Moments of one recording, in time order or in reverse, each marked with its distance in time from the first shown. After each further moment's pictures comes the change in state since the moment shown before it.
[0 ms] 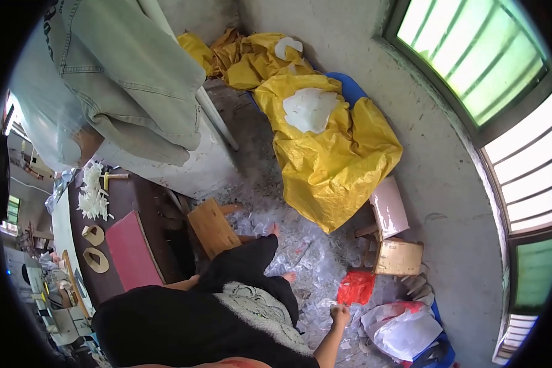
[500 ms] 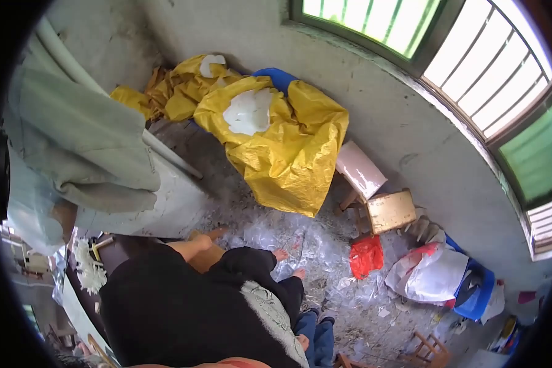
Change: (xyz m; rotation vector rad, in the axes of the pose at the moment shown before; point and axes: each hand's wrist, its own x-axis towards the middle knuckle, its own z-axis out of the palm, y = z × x) left_hand -0.010 0.132 -0.244 0.596 0.017 0.115; right_hand -0.237 0.087 0.085 -0.621 0.300 0.297
